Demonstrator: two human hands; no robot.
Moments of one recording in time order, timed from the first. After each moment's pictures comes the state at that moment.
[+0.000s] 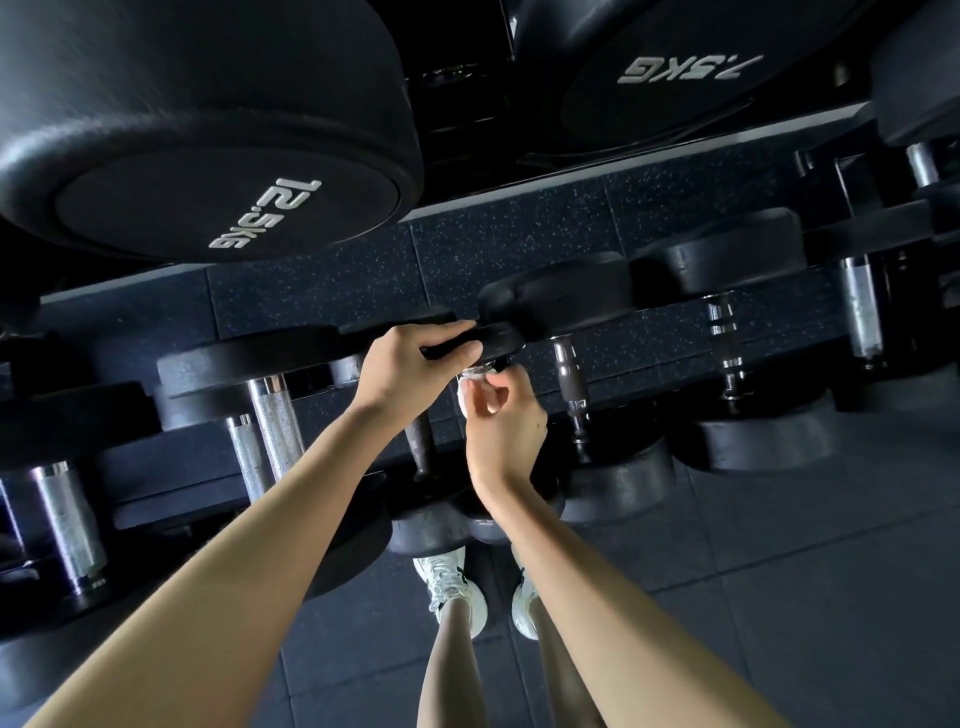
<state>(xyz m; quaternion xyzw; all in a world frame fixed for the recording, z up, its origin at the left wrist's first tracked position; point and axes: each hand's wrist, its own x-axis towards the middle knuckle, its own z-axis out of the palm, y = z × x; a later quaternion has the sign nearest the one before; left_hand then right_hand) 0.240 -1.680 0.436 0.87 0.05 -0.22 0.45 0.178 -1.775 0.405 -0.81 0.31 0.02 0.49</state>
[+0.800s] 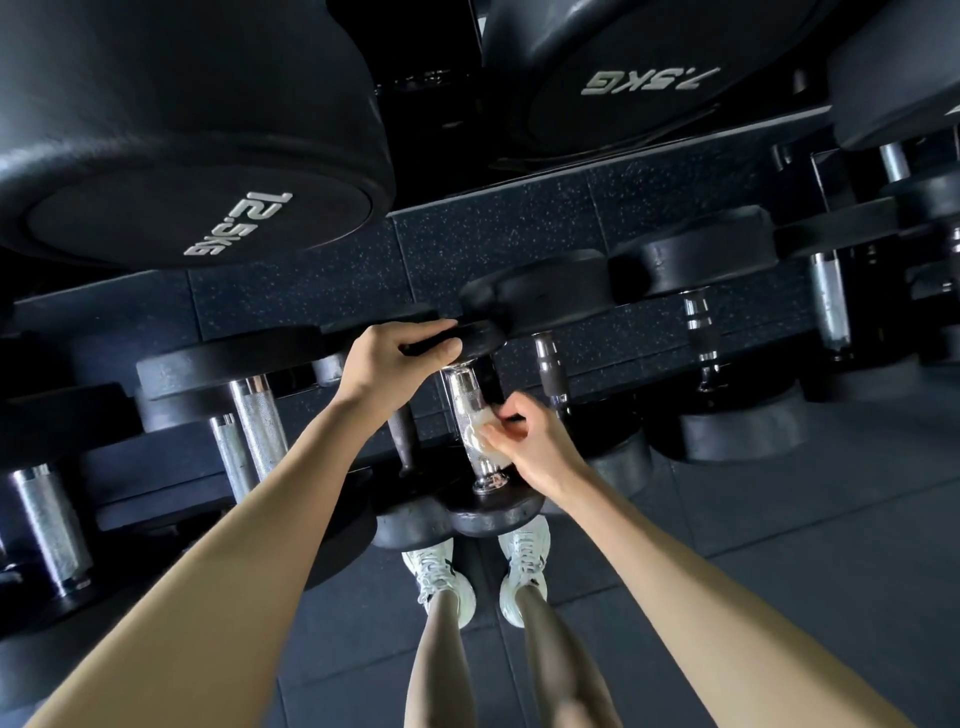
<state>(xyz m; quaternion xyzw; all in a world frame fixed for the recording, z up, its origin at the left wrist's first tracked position) 0.243 -1.680 0.430 0.83 0.08 -0.24 0.50 0.161 -1.851 0.392 -0.77 0.17 0.31 0.53</state>
